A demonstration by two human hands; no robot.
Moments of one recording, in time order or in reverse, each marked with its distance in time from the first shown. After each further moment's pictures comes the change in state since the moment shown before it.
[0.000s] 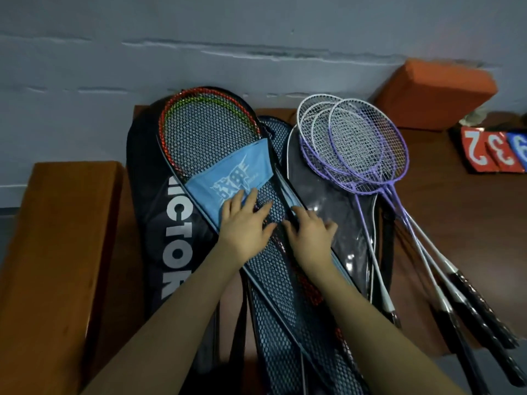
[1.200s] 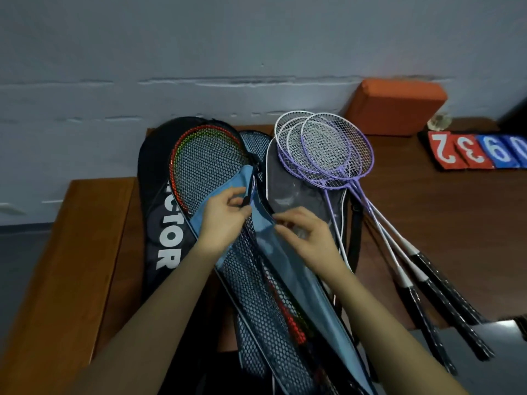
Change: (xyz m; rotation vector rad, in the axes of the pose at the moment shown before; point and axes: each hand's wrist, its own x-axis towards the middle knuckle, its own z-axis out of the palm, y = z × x) left_hand -0.070 0.070 -0.063 -1.125 0.289 -0.341; right_hand -0.070 0.035 -0.110 0.785 -0.014 -0.396
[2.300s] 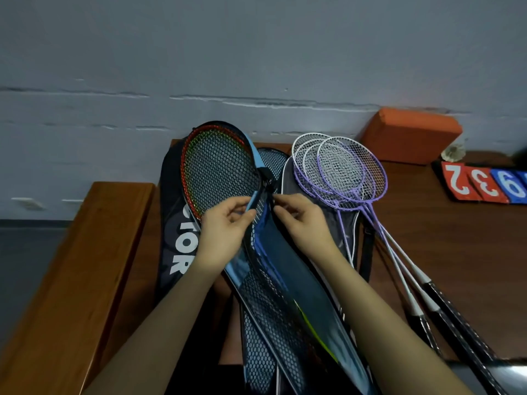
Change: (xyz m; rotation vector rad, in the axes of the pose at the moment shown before) left_hand -0.032 0.020 -0.030 -0.085 0.116 0.242; right_hand 0.050 -0.037 0.019 -0.054 -0.015 0.053
